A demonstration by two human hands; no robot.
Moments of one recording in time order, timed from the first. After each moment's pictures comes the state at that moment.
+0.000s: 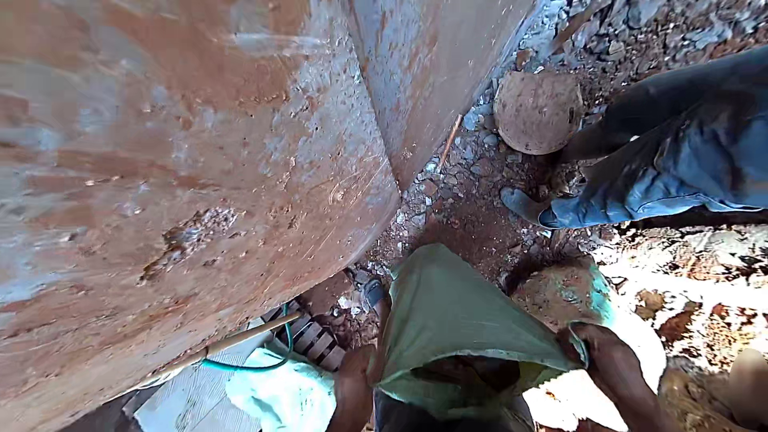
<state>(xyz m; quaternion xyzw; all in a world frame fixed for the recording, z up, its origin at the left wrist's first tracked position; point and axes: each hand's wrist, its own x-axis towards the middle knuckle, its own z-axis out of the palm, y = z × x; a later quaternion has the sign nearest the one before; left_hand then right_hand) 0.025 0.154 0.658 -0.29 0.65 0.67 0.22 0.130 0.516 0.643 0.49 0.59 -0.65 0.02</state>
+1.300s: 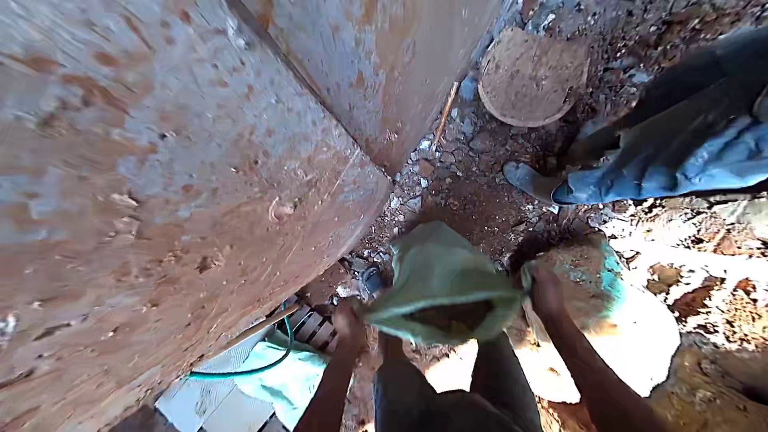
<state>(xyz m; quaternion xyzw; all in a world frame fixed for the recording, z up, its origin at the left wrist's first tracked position) -0.024 0.165 0.520 -0.32 0.75 0.52 0.25 0.091 0.528 0.484 0.57 0.57 -0.60 -0.02</state>
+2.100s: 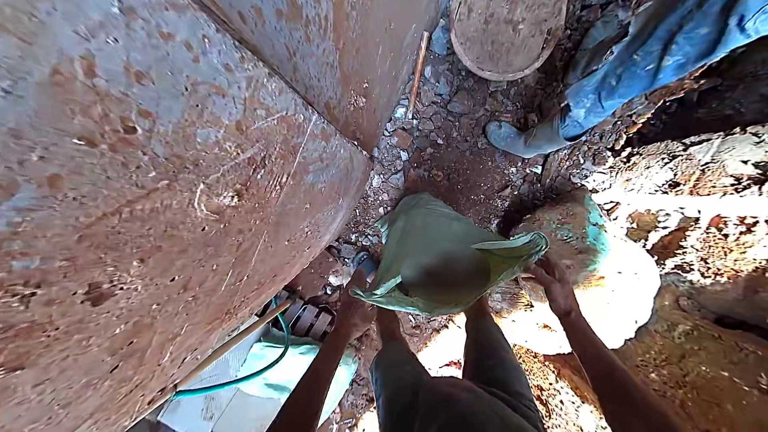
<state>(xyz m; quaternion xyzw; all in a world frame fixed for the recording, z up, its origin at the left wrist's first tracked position) -0.023 0.118 0.415 0.20 0.86 0.22 0.41 0.177 0.545 0.434 0.52 0.61 -0.59 0.06</state>
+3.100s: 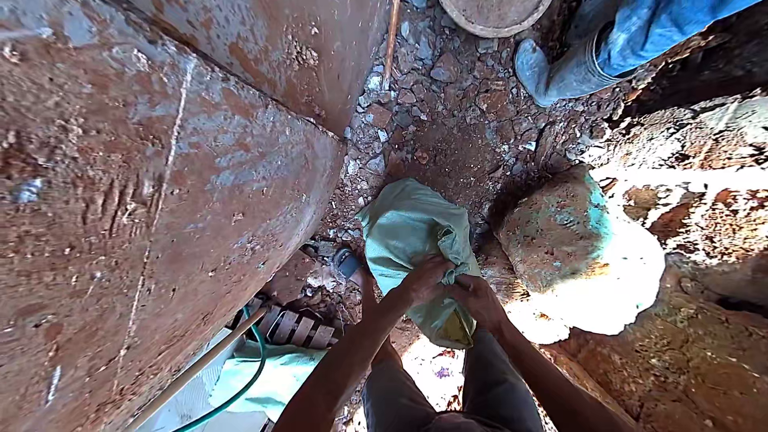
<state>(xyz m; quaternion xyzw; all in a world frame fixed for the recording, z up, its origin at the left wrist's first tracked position) -0.014 0.310 0.333 0.43 0.61 0.37 0.55 0.118 0.435 0.390 0.41 0.65 -0.59 0.25</state>
